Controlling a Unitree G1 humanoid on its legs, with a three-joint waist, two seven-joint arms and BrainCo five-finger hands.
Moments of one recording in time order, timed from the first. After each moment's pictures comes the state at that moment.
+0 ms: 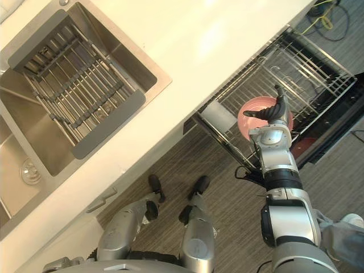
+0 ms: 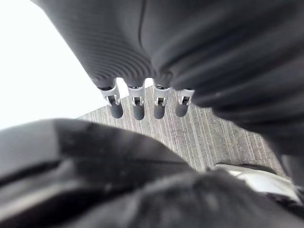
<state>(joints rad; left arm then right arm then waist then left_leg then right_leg) 0.04 0.15 0.08 1.01 -0.35 0.58 -0.33 -0.59 -0.67 -0.09 0.57 -0.06 0.09 -0.31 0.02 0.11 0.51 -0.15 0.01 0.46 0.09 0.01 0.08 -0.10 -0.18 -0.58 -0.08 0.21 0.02</state>
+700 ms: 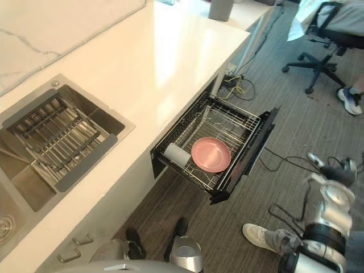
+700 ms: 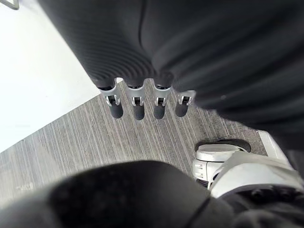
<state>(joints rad) 0.19 0.14 0.25 1.06 -0.24 0.64 -0.30 -0.15 -0.64 -0.67 0.57 0.46 0.20 -0.19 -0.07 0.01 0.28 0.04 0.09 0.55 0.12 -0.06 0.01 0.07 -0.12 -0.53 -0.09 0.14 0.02</state>
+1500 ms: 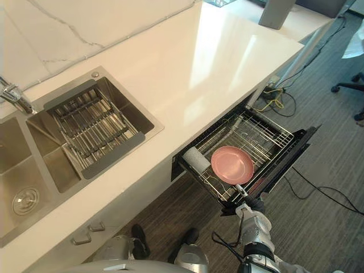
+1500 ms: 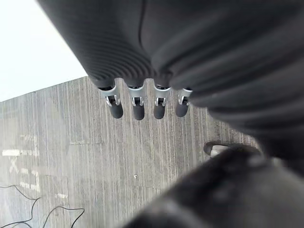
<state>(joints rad) 0.22 0.07 0.27 0.99 -0.23 0.69 -0.32 -0.16 -0.29 -0.44 0.79 0.63 -0.04 -0.02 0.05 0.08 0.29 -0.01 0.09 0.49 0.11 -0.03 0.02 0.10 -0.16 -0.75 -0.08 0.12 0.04</state>
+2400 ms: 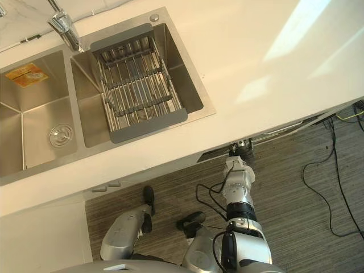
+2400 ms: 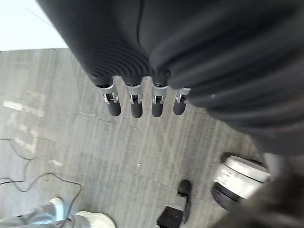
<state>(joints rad) 0.22 0.06 0.19 0.83 -0.26 0.58 -0.32 -0.41 -0.25 -0.28 0.65 1.05 -0.18 -0.01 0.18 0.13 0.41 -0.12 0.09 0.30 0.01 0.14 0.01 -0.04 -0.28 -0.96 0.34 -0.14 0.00</state>
